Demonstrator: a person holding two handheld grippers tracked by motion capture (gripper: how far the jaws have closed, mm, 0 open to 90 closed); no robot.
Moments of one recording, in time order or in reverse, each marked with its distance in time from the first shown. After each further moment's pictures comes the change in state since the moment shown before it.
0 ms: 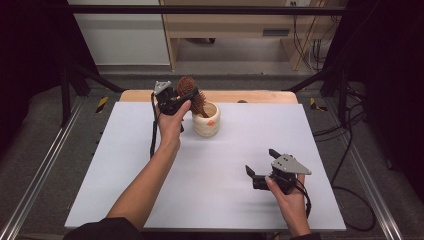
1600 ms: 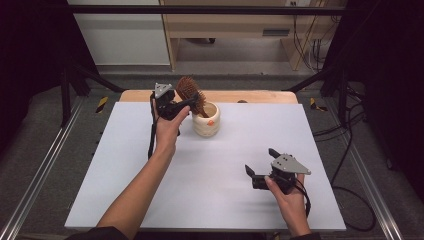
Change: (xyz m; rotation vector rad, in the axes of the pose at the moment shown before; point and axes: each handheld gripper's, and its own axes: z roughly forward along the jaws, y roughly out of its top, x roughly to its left) left arm -0.008 0.000 -0.016 0.027 0.056 0.093; right arm 0.001 0.001 0.001 -0.002 0.000 0.000
